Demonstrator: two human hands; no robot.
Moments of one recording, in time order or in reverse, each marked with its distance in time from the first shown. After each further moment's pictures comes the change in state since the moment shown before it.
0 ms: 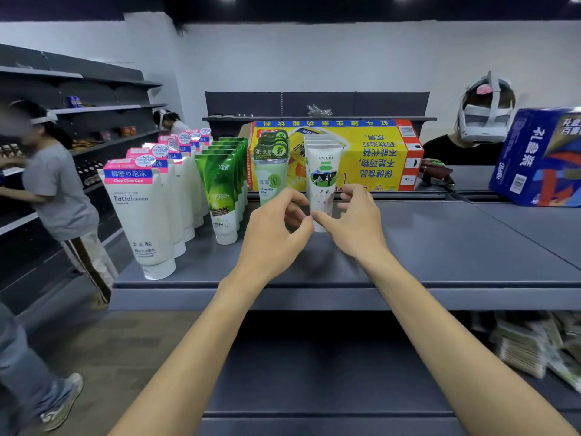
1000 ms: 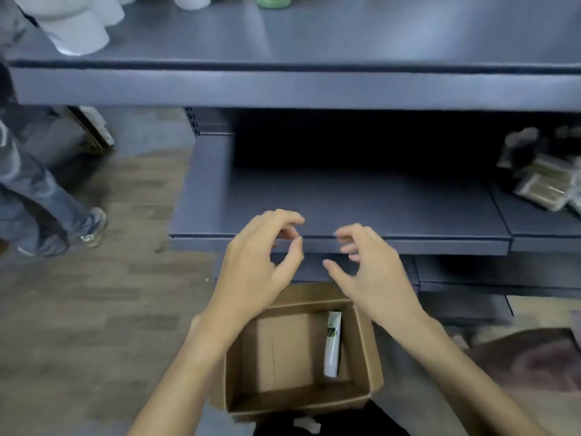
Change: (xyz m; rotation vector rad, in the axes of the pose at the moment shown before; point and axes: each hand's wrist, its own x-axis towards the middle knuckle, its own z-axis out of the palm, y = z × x) left_hand -0.257 -0.059 0.021 0.022 -0.286 -0.197; right_hand -0.273 0.145 0.015 -0.264 -0.496 0.103
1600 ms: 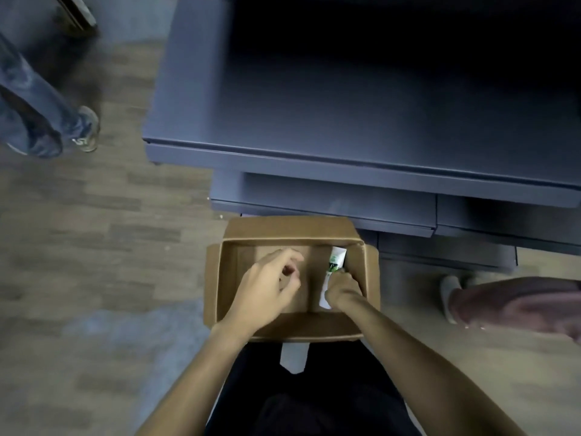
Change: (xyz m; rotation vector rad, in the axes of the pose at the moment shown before) left_hand -0.142 -0.079 0.103 -0.075 -0.386 -0.494; right_hand -0.067 0.153 0.201 -0.330 -0.792 0.804
